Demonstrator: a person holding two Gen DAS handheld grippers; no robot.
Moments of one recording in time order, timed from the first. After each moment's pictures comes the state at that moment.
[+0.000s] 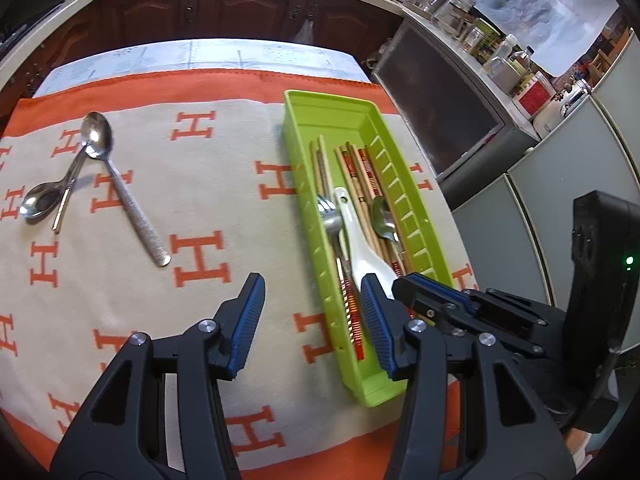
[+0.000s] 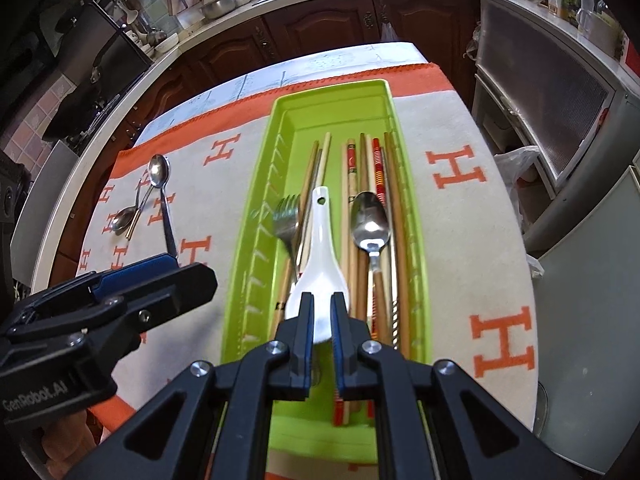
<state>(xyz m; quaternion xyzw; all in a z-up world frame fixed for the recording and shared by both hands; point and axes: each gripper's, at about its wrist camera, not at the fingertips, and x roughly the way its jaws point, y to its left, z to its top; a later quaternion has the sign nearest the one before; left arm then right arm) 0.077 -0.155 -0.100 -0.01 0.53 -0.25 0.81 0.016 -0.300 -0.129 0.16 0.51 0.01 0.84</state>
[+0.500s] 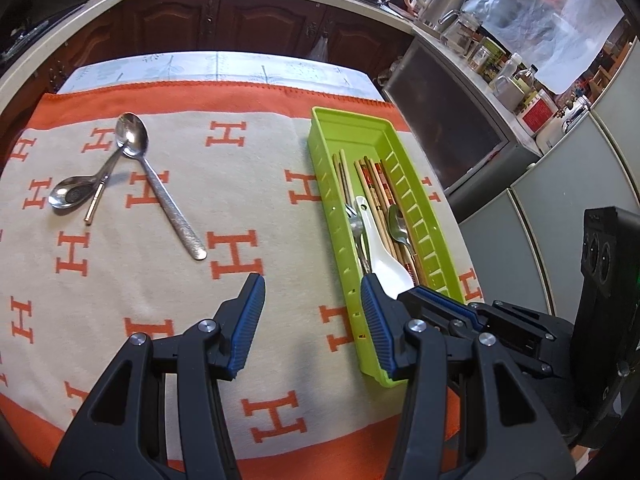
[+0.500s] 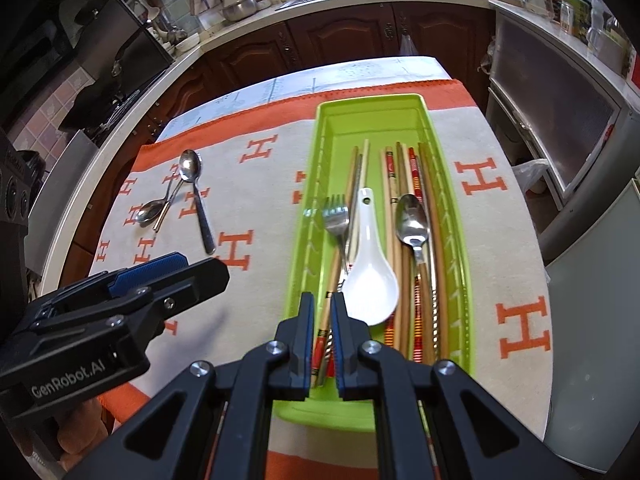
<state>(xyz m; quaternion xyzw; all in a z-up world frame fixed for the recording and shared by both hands) 0.065 -0.120 -0.084 -0.03 0.51 -0.24 0.83 0.005 -0.266 -0.108 0.14 0.50 0.02 0.85</state>
